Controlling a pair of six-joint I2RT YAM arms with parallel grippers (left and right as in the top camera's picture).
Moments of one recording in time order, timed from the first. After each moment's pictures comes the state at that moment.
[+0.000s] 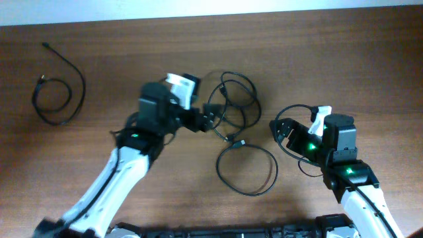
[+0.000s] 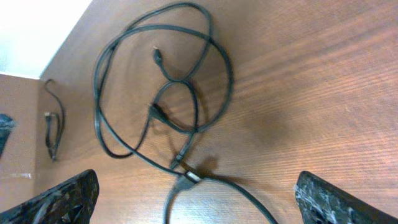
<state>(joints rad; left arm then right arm) -0.35 1.38 0.82 -0.03 0.48 -0.15 0.06 0.95 0.50 -0.32 -0.39 0.67</state>
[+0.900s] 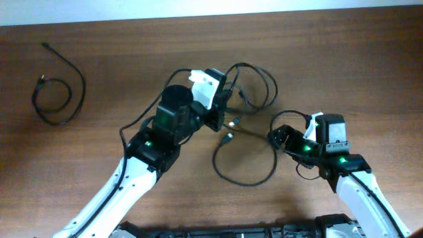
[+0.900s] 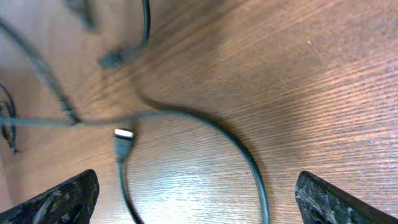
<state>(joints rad) -0.56 1.29 0.93 -0.03 0.25 -0.14 0.06 1.11 0.50 -0.40 -0.39 0.67</state>
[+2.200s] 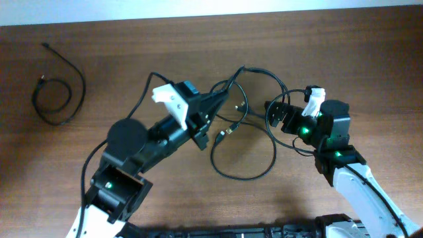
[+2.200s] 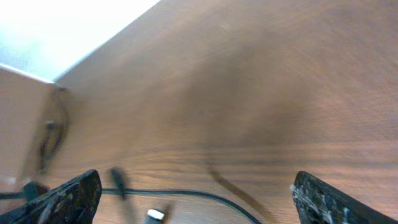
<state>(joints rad) -0.56 0.94 0.93 0.08 0.39 -0.19 0.06 1.21 0.50 0.12 -0.39 0.55</state>
